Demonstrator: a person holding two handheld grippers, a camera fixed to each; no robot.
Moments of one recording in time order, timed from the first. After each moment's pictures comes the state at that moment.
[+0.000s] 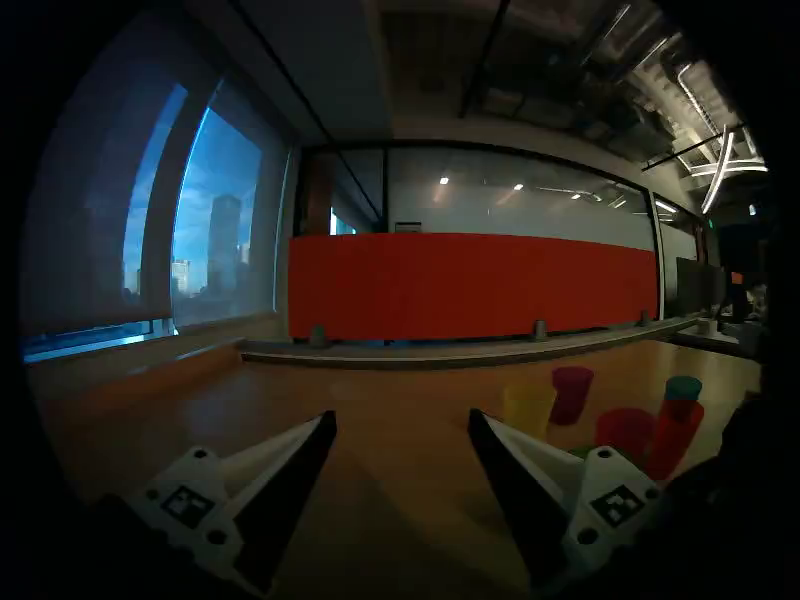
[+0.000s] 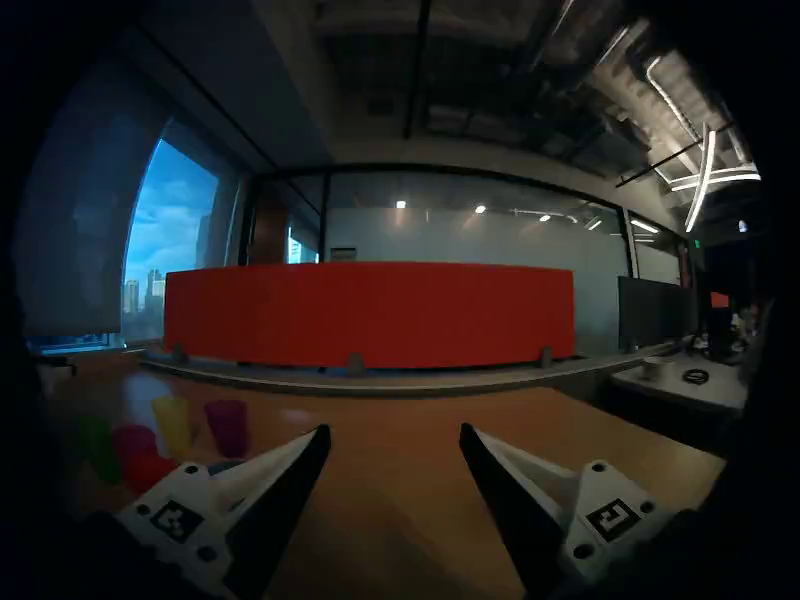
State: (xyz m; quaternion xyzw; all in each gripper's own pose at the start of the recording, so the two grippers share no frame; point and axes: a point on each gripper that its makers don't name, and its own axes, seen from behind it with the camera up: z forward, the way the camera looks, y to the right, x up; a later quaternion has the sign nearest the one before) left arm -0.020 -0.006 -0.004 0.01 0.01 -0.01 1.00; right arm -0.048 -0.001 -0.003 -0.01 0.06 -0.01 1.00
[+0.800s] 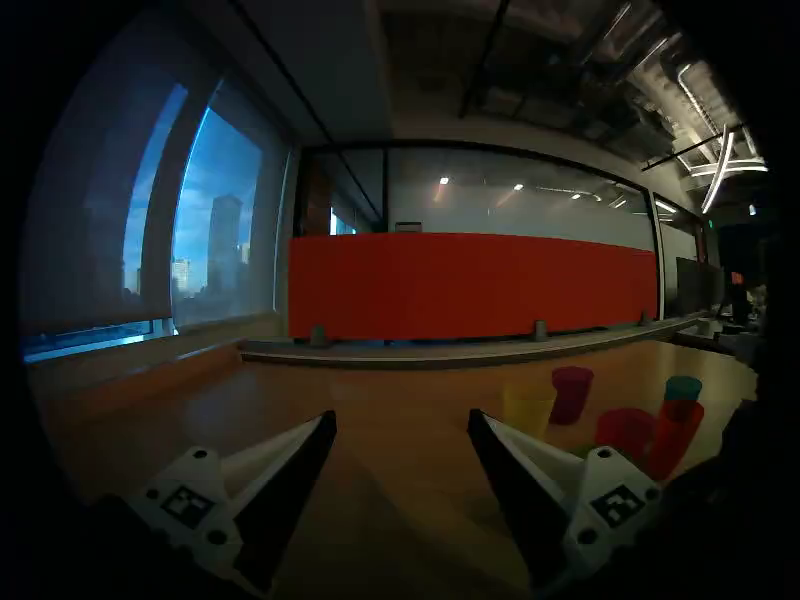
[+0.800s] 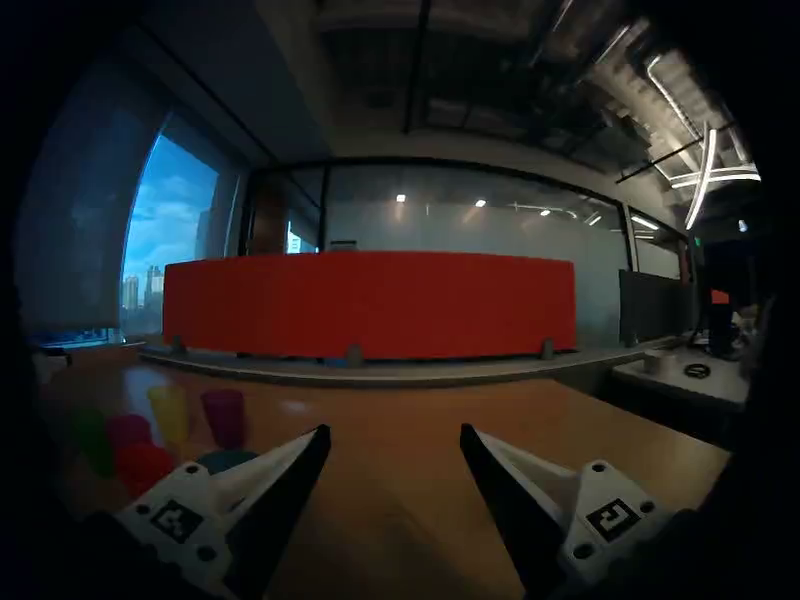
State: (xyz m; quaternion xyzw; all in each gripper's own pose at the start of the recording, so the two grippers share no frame) left arm -0.020 -0.006 -0.004 0.01 0.01 -0.01 1.00; right arm -0.064 -0.005 0.005 -0.01 0.05 -0.01 1.00
